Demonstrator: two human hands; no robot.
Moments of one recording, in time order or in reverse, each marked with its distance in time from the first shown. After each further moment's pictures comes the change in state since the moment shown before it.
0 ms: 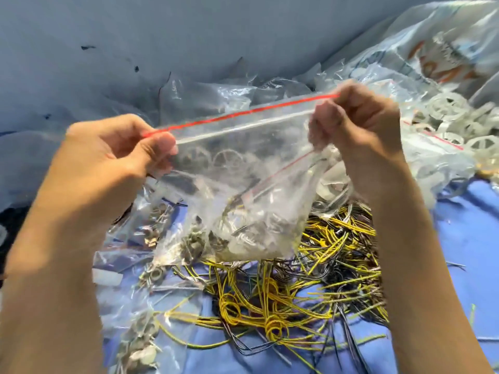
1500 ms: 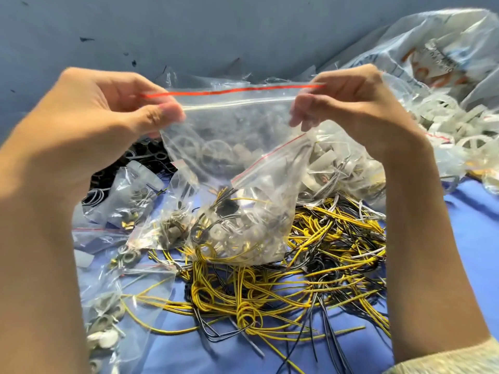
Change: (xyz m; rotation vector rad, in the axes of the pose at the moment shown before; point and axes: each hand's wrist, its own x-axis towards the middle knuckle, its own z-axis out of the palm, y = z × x) left_hand -0.003 0.031 0.032 0.121 0.016 -0.061; right_hand 0.009 -0.001 -0.046 -0.301 -0.371 0.052
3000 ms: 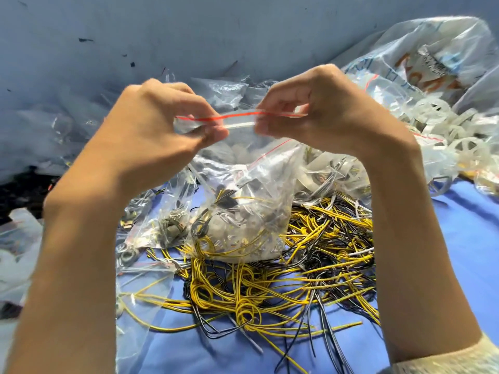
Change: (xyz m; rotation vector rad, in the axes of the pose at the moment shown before) left_hand -0.009 0.024 0.030 0.370 -0.083 0.242; right_hand 0.010 -0.029 0.028 -0.522 -0.071 0.018
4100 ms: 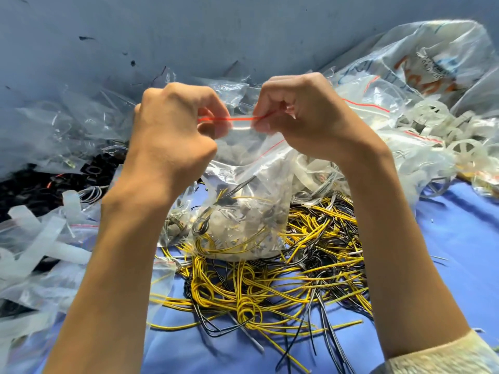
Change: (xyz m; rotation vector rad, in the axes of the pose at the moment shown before) left_hand 0.002 0.016 0.018 -0.021 0.145 -0.251; right_hand 0.010 0.004 0.019 0.064 0.035 -0.049
